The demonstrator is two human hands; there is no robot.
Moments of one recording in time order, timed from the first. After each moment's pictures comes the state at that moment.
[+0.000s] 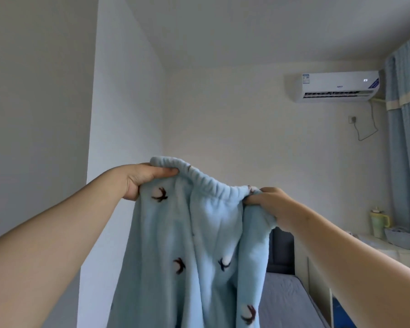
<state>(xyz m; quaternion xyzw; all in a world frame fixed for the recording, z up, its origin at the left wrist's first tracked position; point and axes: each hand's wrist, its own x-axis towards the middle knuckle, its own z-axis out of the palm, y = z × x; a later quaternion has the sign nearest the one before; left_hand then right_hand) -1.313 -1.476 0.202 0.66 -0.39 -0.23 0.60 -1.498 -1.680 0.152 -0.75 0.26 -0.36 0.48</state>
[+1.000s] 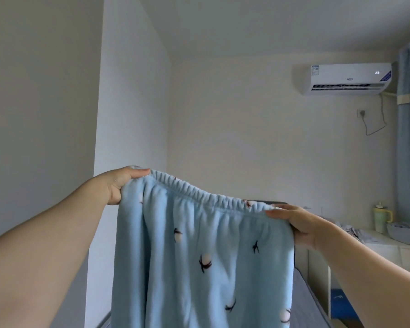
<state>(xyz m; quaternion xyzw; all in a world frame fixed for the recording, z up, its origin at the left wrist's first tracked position) -1.261 -1.445 0.163 0.66 -0.26 -0.17 0.68 -1.525 -1.706 0.104 -0.66 0.20 -0.26 0.68</state>
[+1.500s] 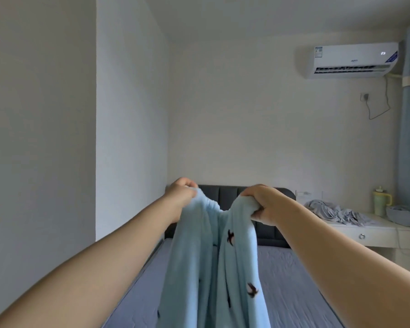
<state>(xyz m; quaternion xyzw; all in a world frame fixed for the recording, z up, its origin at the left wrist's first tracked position) -1.341 -1.520 0.105 0.72 -0.31 -0.06 0.62 -1.476 -1.645 0.112 -0.59 0.28 -0.30 0.70</state>
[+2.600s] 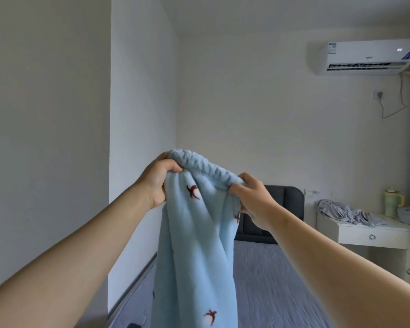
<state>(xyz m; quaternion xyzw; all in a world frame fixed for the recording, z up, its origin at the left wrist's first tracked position) -1.301 -1.431 0.129 0.50 -0.35 -0.18 0.77 -1.422 -1.586 0.095 -0.75 0.14 -0.38 0.53</state>
